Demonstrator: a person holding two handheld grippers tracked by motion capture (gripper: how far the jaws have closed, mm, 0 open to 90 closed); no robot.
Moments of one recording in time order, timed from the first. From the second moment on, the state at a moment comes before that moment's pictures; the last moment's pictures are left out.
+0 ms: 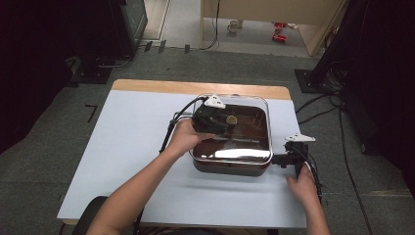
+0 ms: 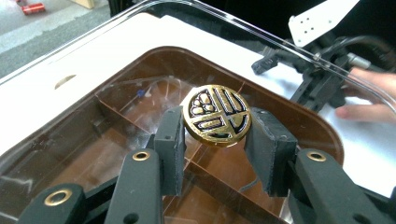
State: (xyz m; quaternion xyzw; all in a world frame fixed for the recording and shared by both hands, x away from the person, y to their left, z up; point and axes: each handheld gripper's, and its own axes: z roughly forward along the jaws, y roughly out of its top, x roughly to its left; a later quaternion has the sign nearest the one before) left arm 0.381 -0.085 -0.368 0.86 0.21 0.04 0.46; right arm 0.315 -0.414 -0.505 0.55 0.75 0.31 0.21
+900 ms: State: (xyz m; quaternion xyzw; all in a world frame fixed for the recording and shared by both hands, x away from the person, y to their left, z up) left arm 0.389 0.020 -0.340 0.82 0.31 0.09 0.48; right arm 0.315 -0.414 -0.505 0.55 0.75 0.31 0.21
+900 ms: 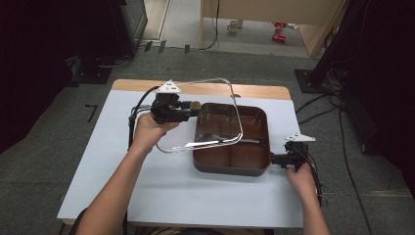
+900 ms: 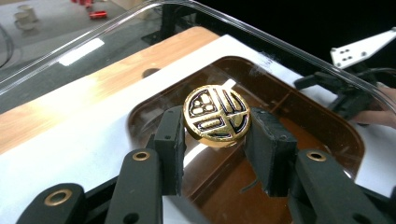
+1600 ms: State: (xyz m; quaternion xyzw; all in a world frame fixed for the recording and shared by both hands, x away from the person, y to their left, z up) left arm 0.408 0.114 -0.365 0.78 0.41 0.11 0.46; right arm 0.315 -0.414 -0.505 0.55 0.75 0.31 0.21
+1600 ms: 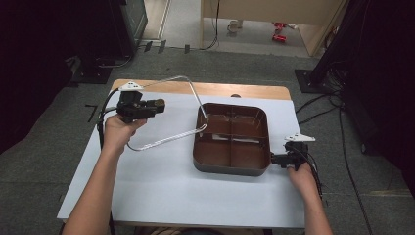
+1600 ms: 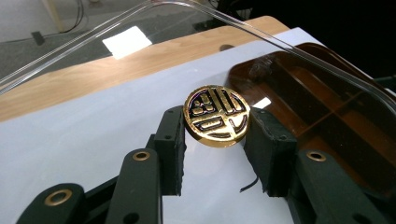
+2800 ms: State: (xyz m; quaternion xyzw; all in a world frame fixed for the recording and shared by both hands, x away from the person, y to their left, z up) left arm 0.445 0.174 -0.447 0.76 0.53 0.11 0.37; right arm 0.315 -0.414 -0.505 0.55 0.75 0.31 0.21
